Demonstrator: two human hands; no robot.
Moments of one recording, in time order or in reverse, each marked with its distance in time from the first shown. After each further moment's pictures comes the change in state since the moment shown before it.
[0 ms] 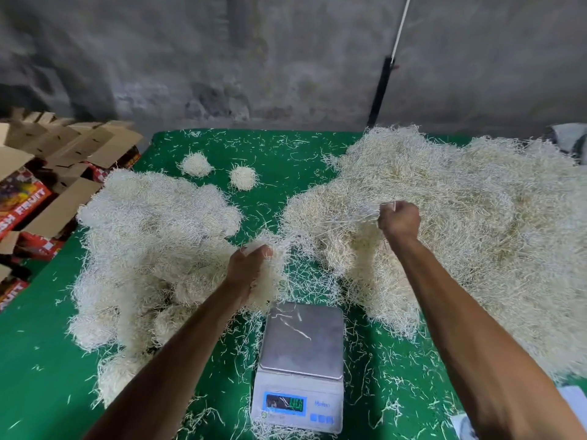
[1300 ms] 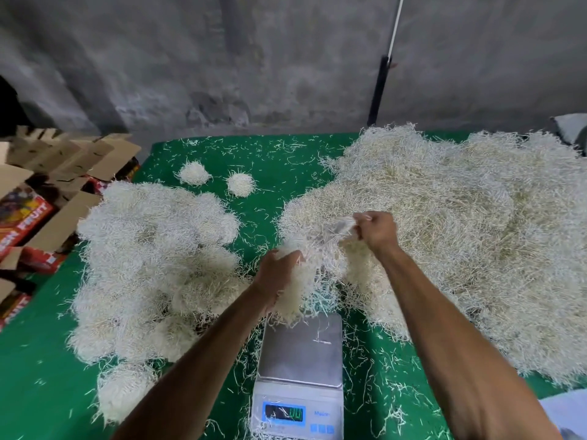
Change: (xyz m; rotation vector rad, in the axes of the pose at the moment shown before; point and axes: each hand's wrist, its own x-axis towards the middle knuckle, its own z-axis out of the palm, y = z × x) left_hand -0.007 0.010 0.058 0.154 -0.161 0.051; right_hand -0.019 0.006 0.012 0.079 -0.313 0.013
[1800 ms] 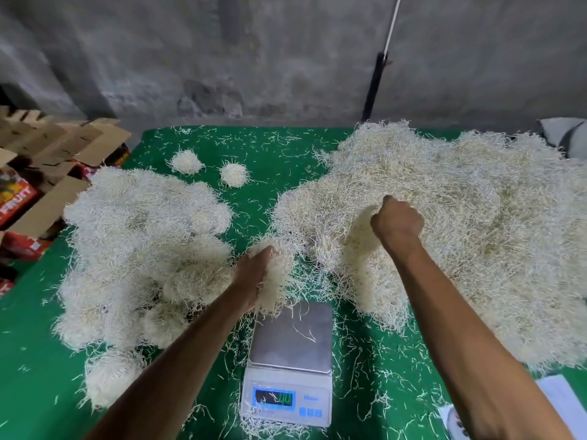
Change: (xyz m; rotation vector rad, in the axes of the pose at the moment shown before) left_hand -0.012 -0.025 -0.021 -0.149 0.117 -0.145; right_hand -0.010 -0.024 -0.038 -1.139 0.199 -0.024
